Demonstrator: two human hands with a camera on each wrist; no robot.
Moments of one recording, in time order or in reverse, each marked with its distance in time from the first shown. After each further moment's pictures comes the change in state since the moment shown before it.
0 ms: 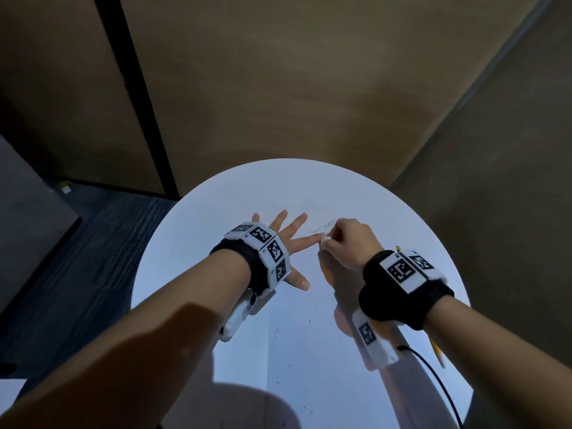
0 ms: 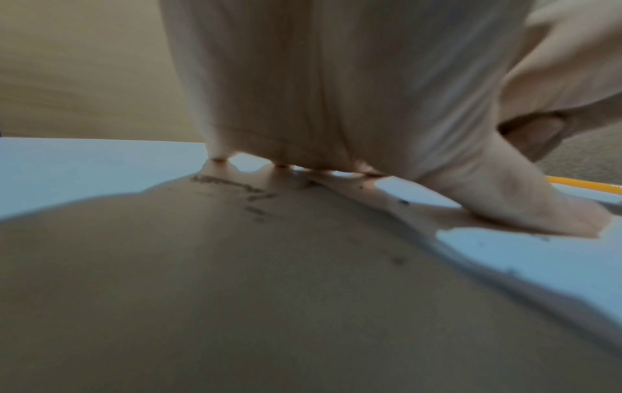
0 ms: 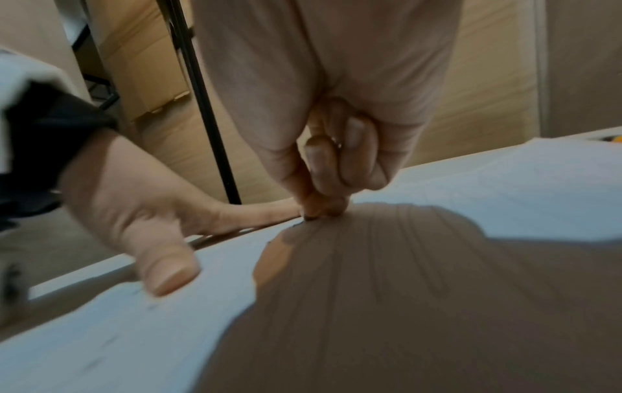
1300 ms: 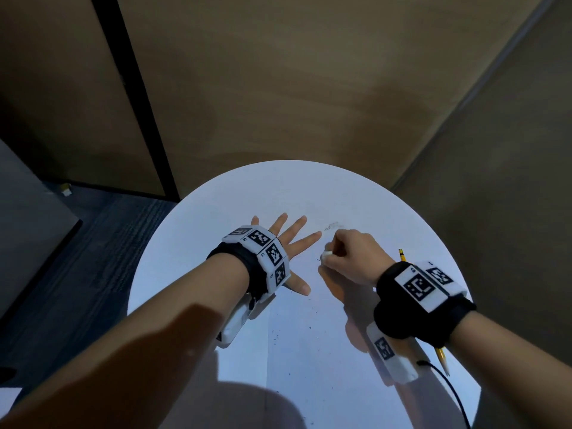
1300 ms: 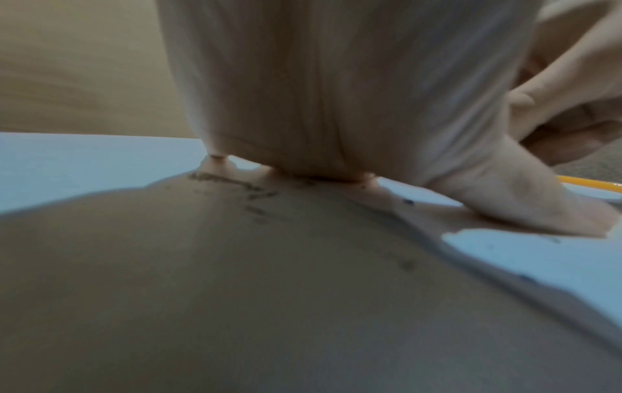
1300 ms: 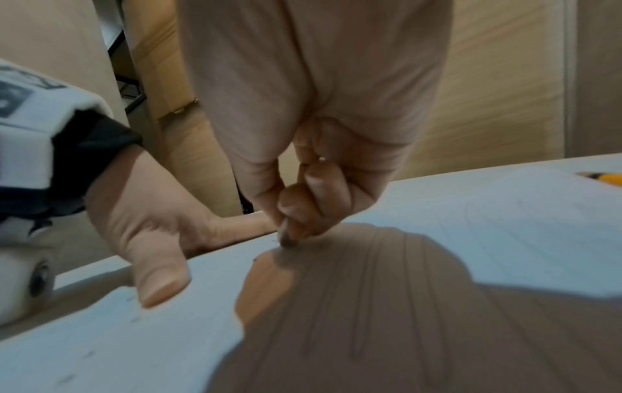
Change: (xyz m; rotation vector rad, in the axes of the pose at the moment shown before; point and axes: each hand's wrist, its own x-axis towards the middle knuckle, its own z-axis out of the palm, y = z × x) left_hand -0.003 -0.003 0.002 0.011 -0.014 0.007; right_hand -0.005 0.011 0.002 -0.014 -0.094 -0.070
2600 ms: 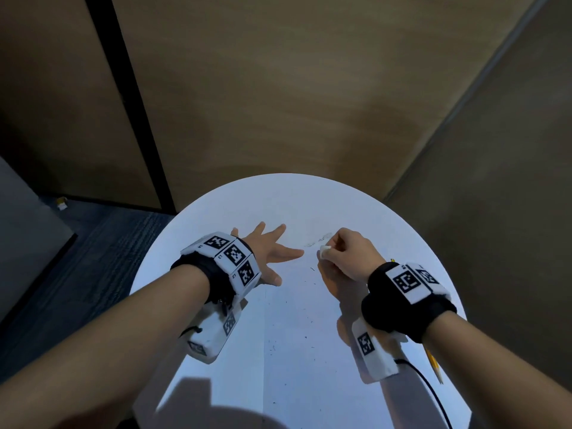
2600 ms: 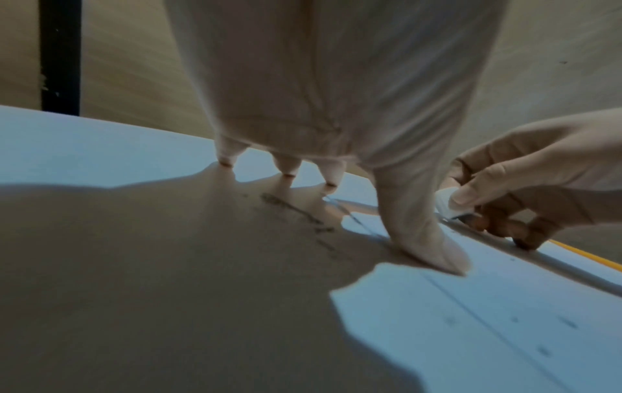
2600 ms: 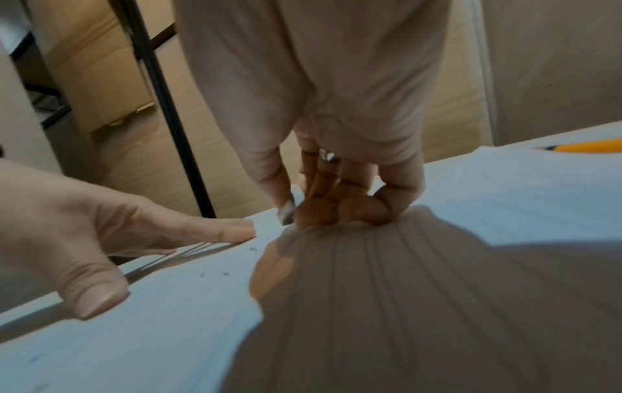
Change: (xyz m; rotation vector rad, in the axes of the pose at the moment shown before) left_hand -0.017 -0.015 -0.023 -0.206 -0.074 -0.074; right_hand 0.013 0.006 -0.004 0.261 0.068 0.123
